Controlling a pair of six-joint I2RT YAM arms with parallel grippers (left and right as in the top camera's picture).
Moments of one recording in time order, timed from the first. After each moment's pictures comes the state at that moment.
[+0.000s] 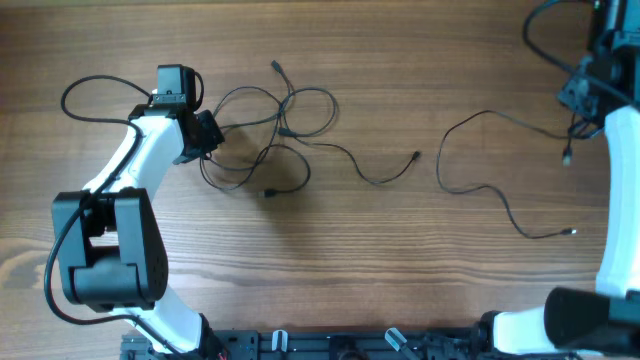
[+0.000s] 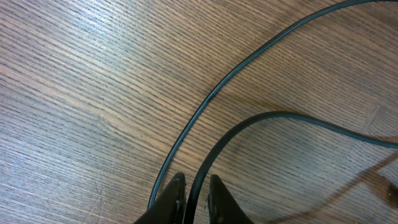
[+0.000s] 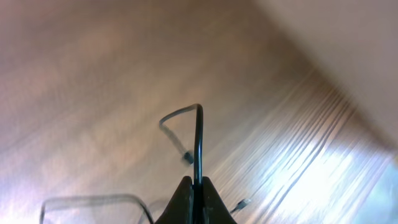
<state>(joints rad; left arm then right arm) 0.02 1.84 1.20 -0.61 -0.06 -0.44 -0.15 1.62 1.82 -1.35 0.45 0.45</state>
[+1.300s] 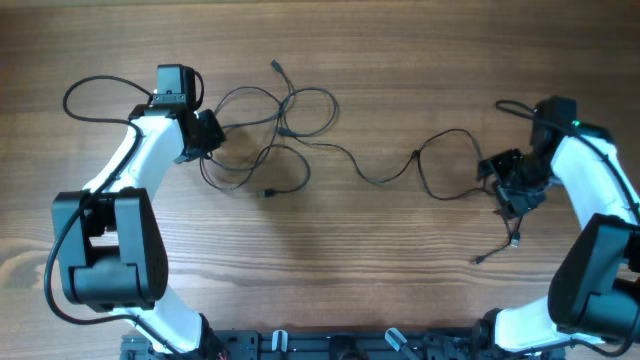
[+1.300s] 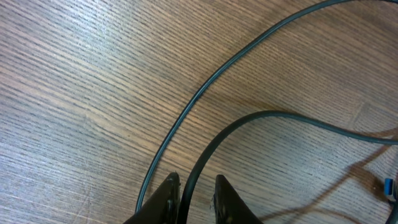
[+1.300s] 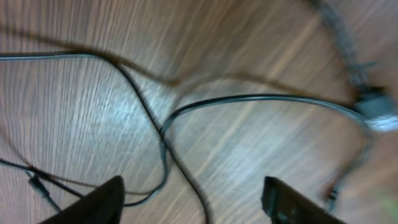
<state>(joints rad) 0.02 1.84 1.20 -0.60 -0.03 -0.44 -0.23 1.69 1.05 -0.94 -0.19 0.89</state>
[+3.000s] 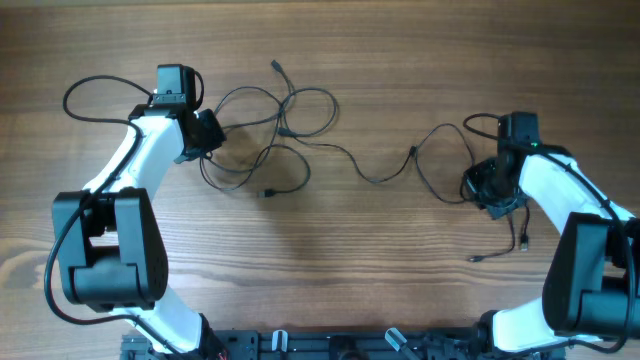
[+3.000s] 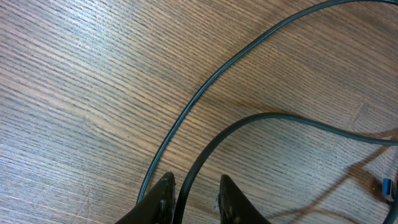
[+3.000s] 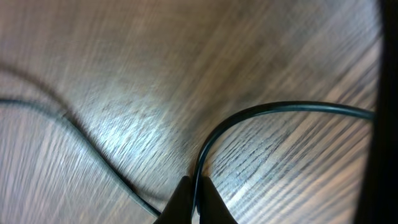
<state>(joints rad) 0.02 1.84 1.20 -0.60 -0.03 -0.44 -0.12 1.68 0.91 -0.70 -0.04 0.91</state>
